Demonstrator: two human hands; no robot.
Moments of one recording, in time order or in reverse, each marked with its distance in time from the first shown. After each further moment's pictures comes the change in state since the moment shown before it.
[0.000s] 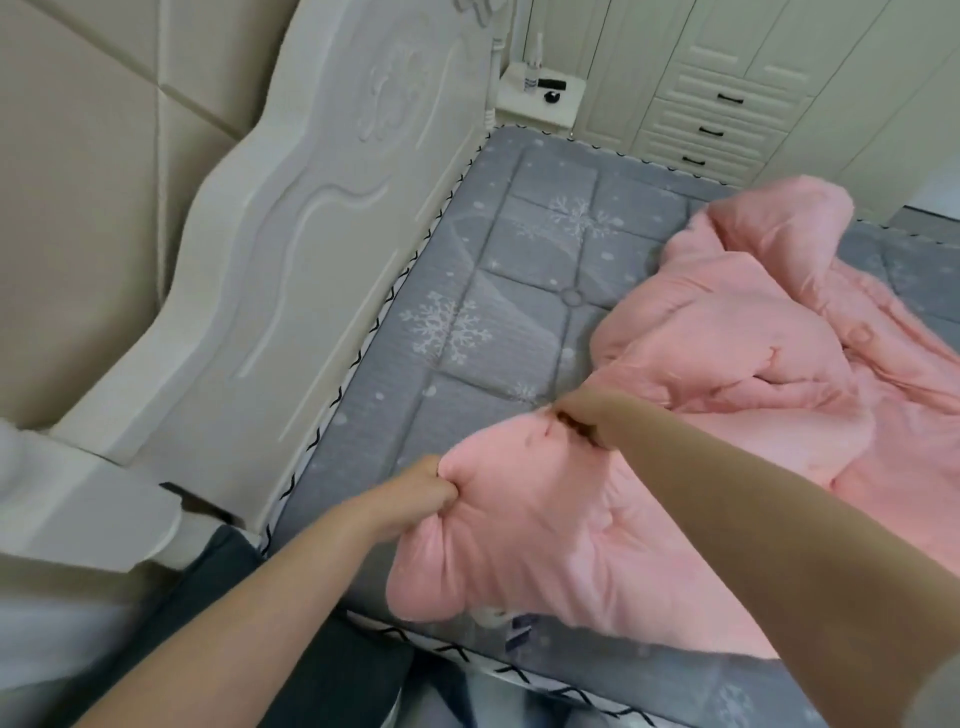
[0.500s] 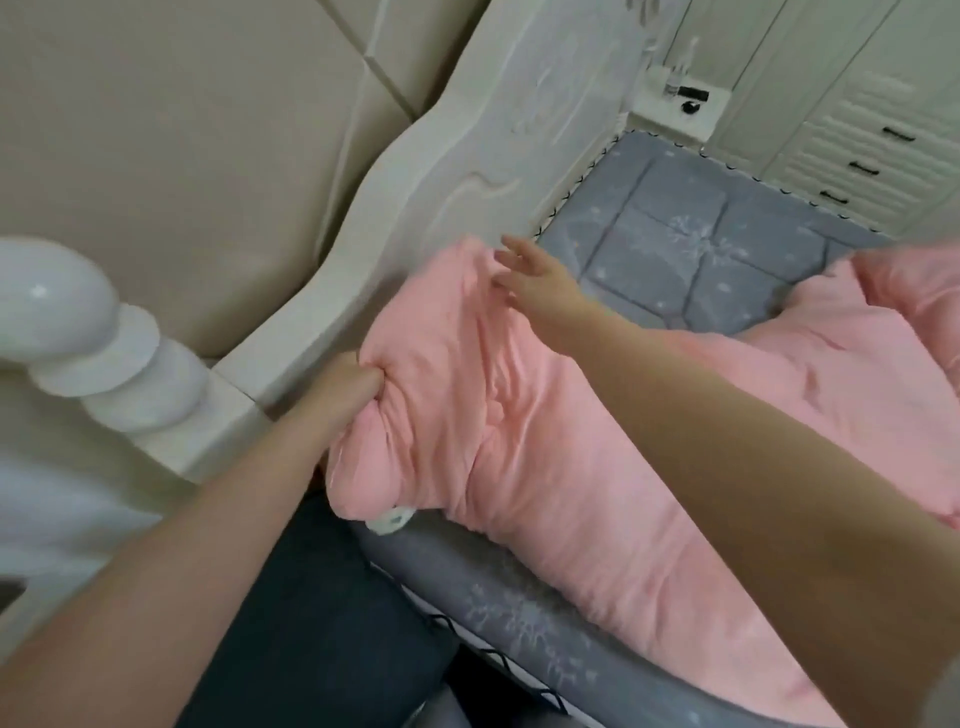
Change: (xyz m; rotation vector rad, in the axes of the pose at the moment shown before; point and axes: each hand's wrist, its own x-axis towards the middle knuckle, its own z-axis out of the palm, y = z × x) left_hand -0.026 -0.041 -0.189 -0.142 0.672 -0.100; right_hand -0.022 -0.201 0.117 0.403 -0.197 -0.744
